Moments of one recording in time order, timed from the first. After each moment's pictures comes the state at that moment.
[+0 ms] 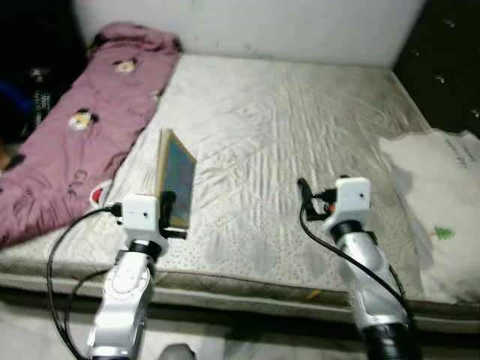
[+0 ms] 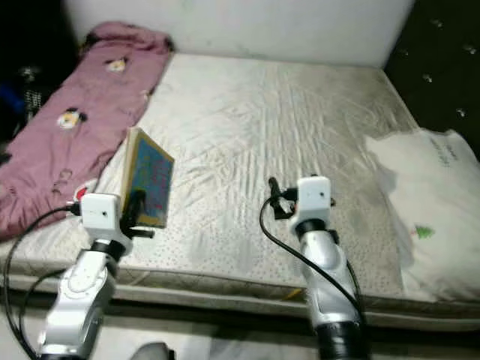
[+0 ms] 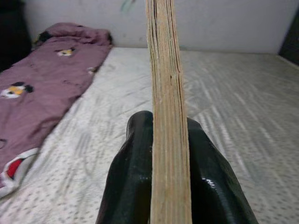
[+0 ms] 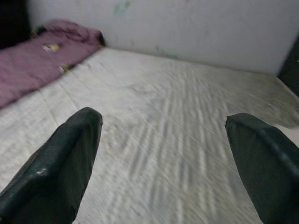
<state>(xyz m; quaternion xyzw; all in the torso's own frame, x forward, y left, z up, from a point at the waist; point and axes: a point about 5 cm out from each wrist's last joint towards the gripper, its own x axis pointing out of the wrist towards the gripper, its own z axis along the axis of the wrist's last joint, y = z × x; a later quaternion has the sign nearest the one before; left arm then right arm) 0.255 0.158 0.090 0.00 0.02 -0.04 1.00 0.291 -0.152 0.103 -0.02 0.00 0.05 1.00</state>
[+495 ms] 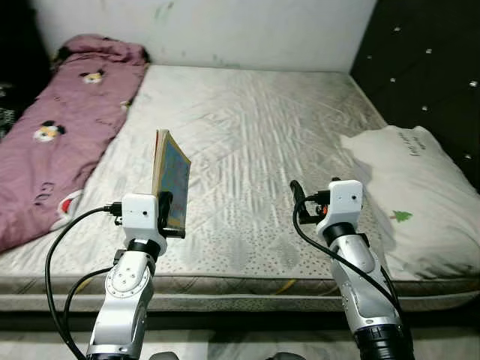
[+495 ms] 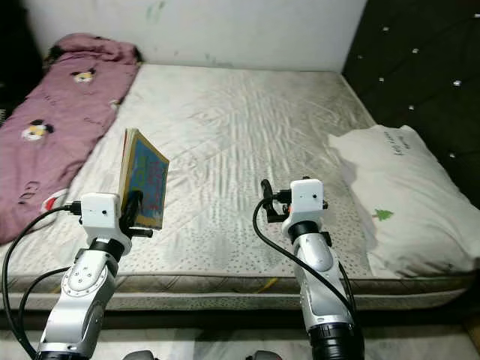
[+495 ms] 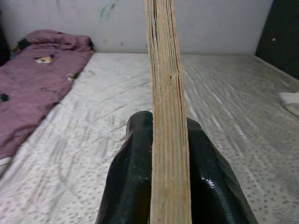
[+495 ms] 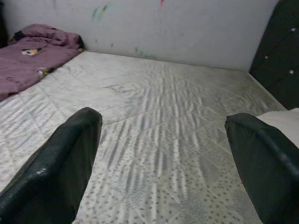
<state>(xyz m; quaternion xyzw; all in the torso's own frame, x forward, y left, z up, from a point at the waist) 0.257 0.156 0.088 0.01 0.03 -0.03 1.00 0.287 -0.151 0.094 -0.02 0.01 0.05 1.00</state>
